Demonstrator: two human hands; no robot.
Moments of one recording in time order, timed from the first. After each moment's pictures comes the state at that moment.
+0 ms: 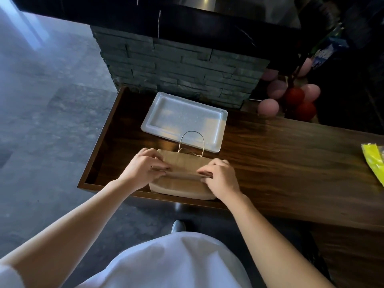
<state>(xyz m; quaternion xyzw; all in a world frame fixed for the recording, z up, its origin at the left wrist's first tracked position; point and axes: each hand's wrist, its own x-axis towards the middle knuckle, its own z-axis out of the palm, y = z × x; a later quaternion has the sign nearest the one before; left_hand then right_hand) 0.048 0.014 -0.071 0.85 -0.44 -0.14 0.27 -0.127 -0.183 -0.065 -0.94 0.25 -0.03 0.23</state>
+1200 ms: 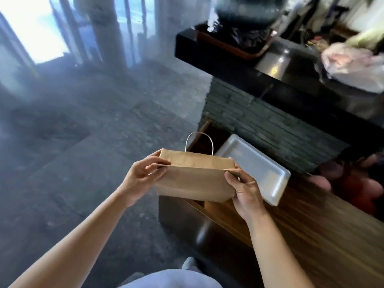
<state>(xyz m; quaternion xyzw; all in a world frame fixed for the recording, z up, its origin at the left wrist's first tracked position) 0.052 0.235 0.009 0.63 -0.13 -0.14 0.75 -0.032 -0.036 0.037 -0.57 0.17 -0.04 0.81</state>
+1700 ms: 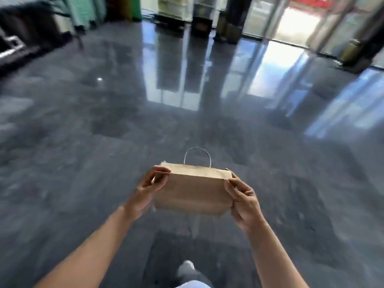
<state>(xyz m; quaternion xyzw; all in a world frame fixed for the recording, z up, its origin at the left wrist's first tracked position) -0.125 0.616 -0.004 0.56 0.24 0.29 0.74 0.071 0.439 0.042 -0.51 -0.16 0.41 0.74</state>
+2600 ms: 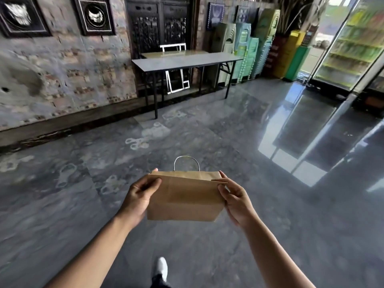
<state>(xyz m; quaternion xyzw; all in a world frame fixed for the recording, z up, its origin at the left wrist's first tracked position) -0.277 1.151 0.035 0.35 0.46 0.60 0.55 -0.011 1.174 0.046 -0.40 -0.47 0.62 0.49</state>
